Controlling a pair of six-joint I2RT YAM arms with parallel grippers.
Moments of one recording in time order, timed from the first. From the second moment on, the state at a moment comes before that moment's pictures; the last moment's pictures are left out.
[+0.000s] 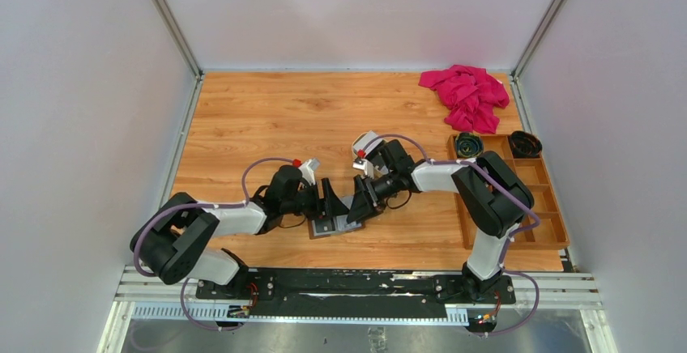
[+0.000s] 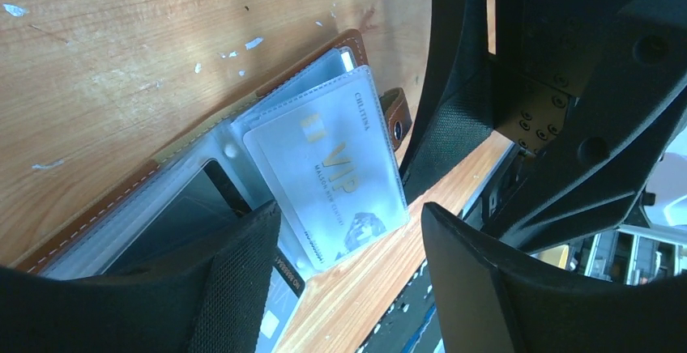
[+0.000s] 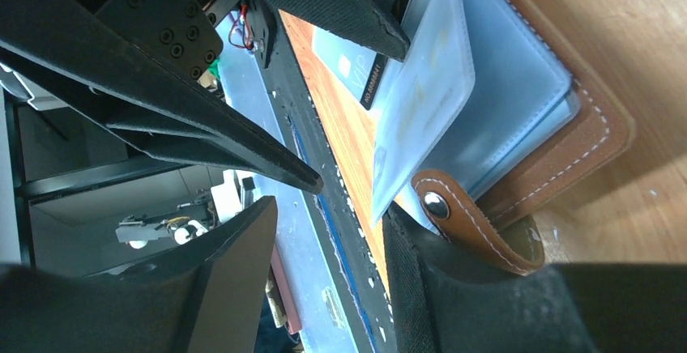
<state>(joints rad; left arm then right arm) -0.62 1.40 0.35 0.46 0.44 -0.84 0.62 1.79 0.85 -0.08 -1.07 0.44</state>
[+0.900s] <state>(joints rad) -0.62 1.39 0.35 0.45 0.44 -0.87 0.65 1.84 0.91 0.05 -1.14 0.52</state>
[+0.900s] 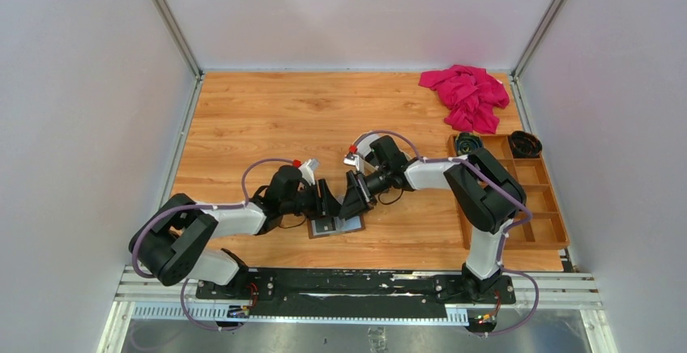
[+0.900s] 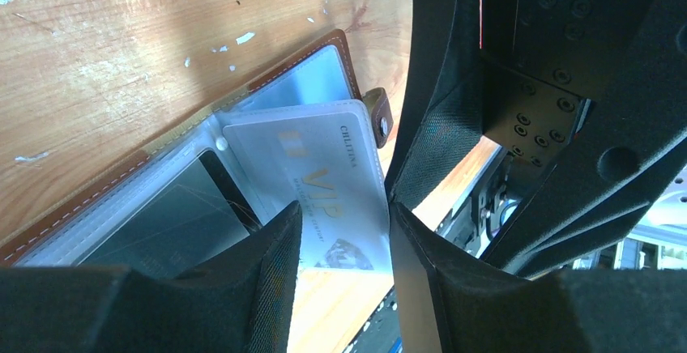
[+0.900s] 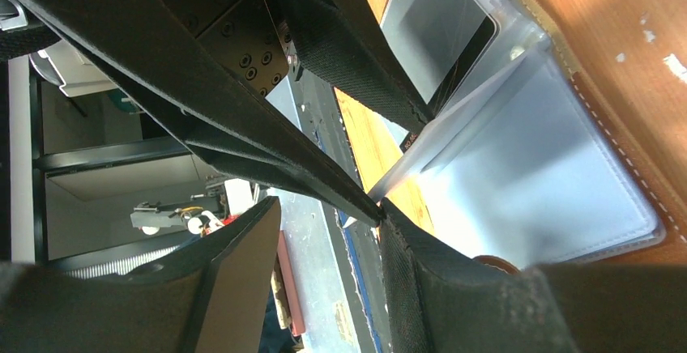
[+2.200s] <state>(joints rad) -0.45 1.24 0.25 0.44 0.51 -0.86 0.63 1.94 1.02 -0.17 -0.96 0.36</state>
